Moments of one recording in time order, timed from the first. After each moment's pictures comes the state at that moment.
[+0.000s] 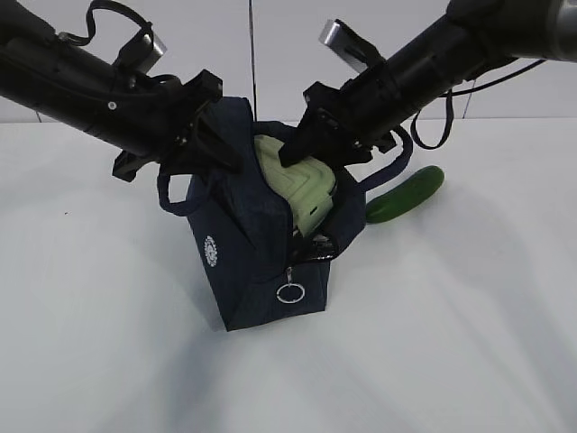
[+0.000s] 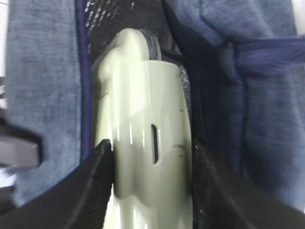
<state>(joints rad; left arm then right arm) -0.35 1.79 -1.25 -1.04 0.77 0.34 0.25 2.13 -1.77 0.90 1.14 -0.54</state>
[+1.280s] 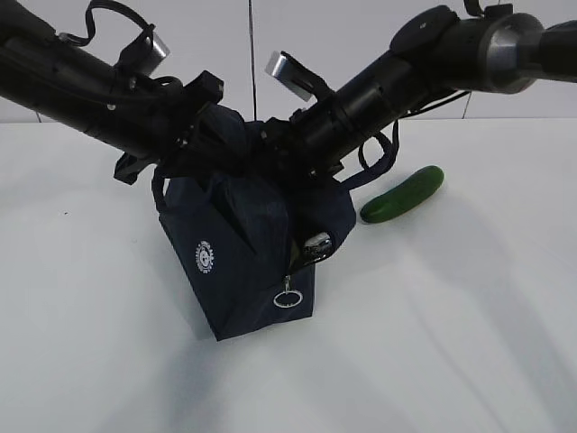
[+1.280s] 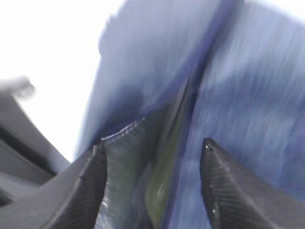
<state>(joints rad) -0.35 1.79 -1.25 -1.05 0.80 0.34 0.34 2.23 -1.81 0.98 1.17 -0.69</state>
